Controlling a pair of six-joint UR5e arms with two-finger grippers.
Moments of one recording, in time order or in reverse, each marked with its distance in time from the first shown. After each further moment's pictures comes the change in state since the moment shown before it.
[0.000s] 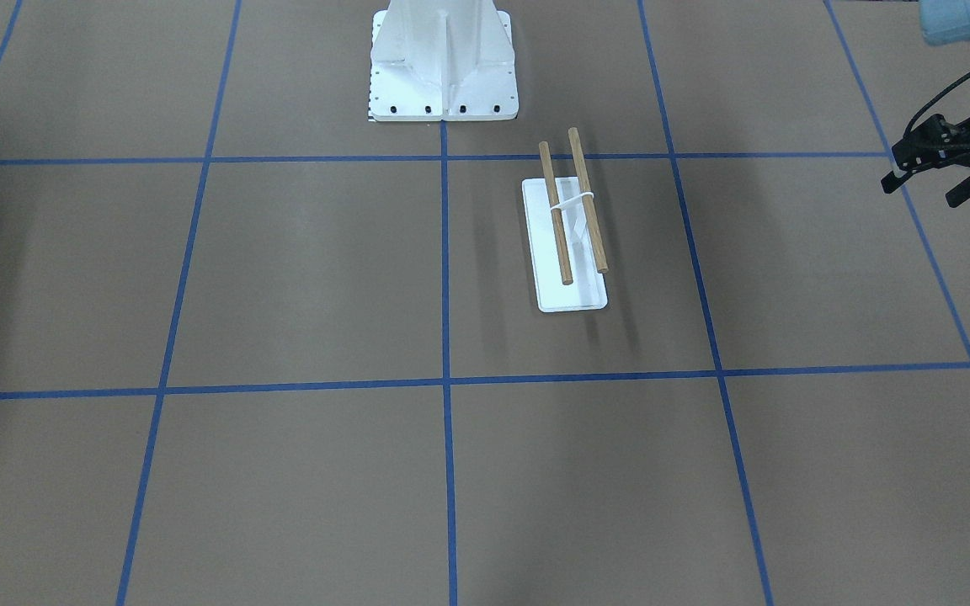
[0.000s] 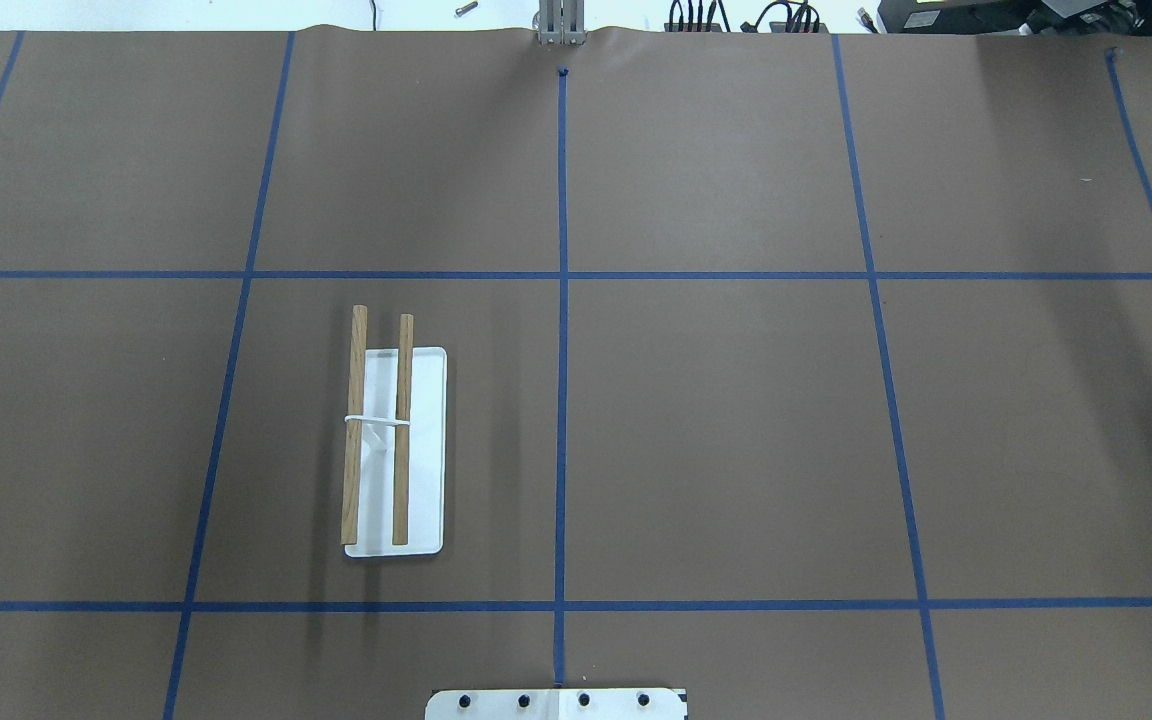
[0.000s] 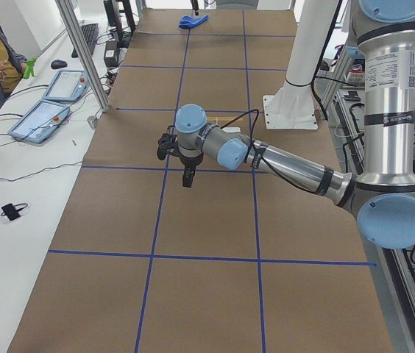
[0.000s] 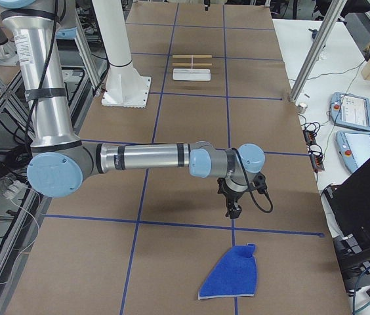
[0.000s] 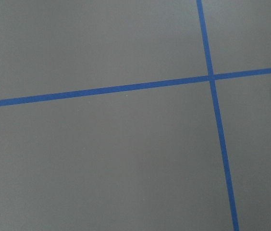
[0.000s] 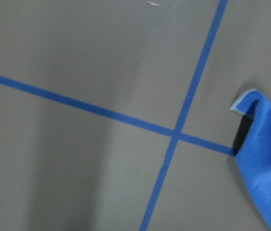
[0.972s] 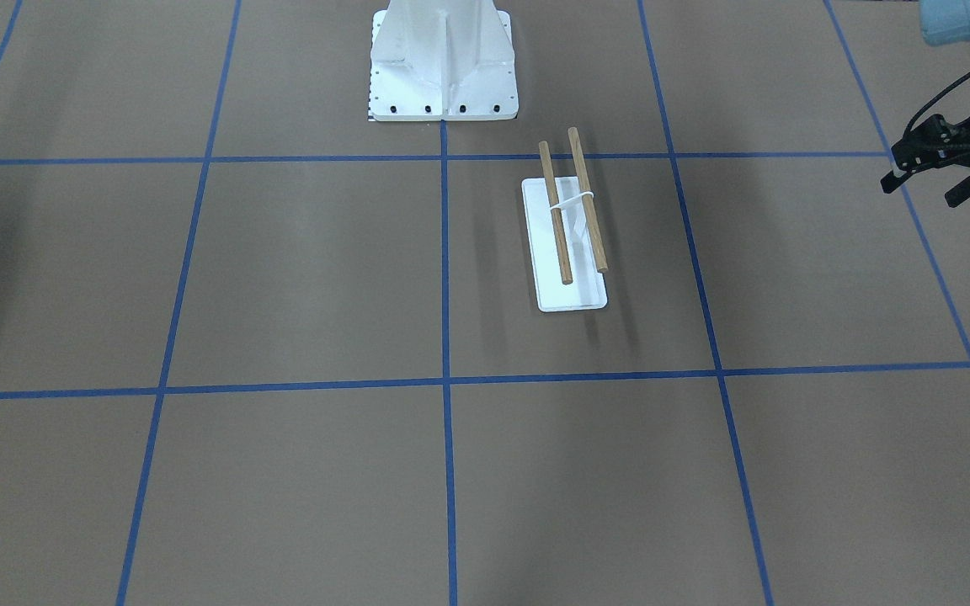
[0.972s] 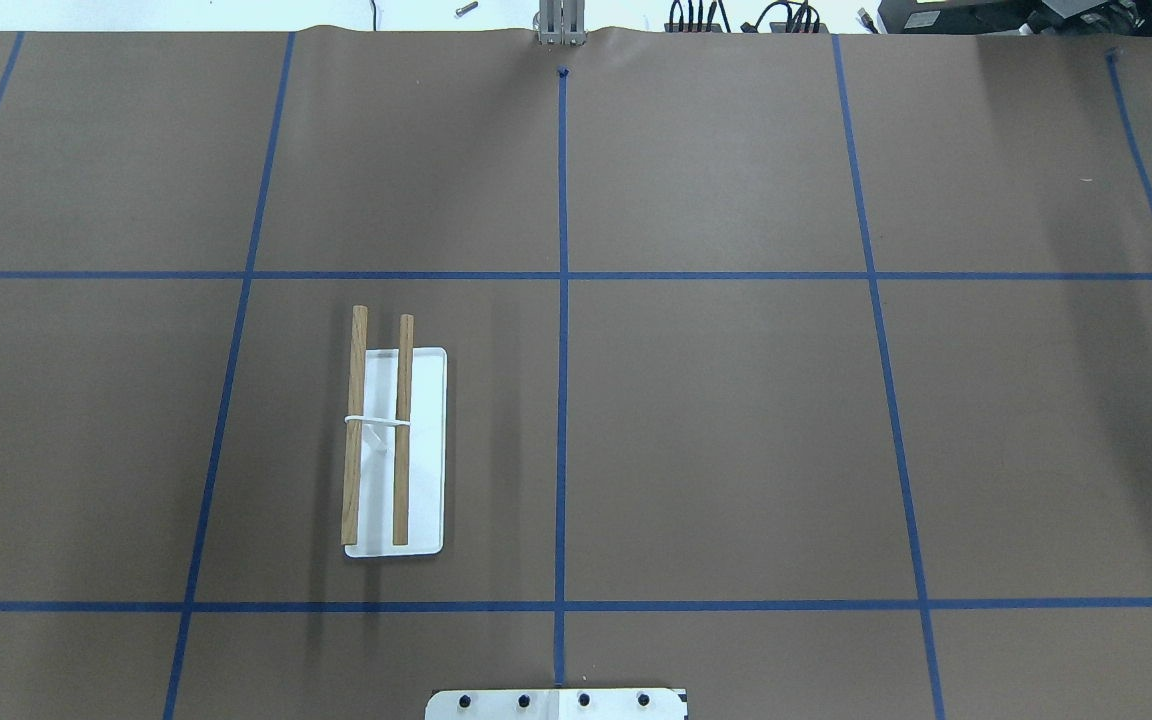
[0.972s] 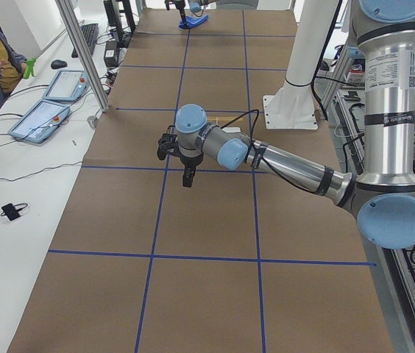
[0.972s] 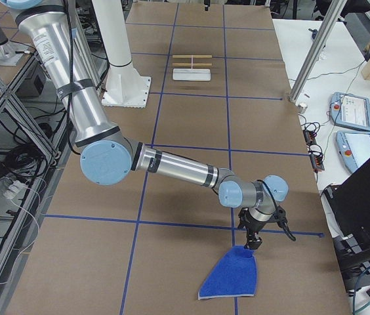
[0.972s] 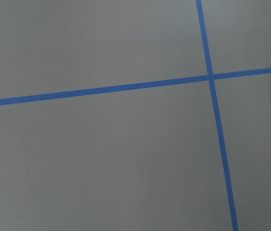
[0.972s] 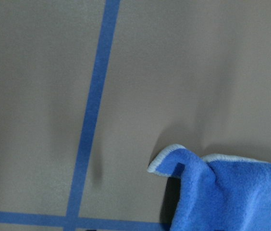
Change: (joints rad) left arm 0.000 -0.001 0.003 0.000 0.000 0.000; right arm -0.083 0.200 -0.523 0.326 -0.178 0.171
